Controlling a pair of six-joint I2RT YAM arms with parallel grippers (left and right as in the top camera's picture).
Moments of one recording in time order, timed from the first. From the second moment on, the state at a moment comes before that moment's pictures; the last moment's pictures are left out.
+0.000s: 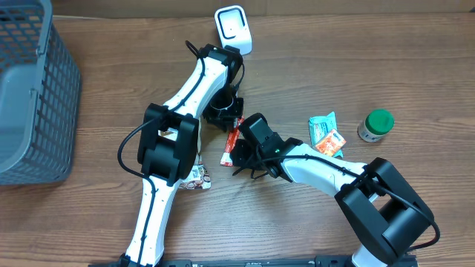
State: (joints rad) left arm -0.40 2.49 2.10 -1.41 0.21 -0.27; right arm 0.70 1.82 0.94 -0.16 -0.17 0.87
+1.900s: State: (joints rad) left arm -0.40 2.50 2.11 -1.45 0.23 -0.27; right arm 0.81 1.87 0.96 -0.10 0.01 1.09
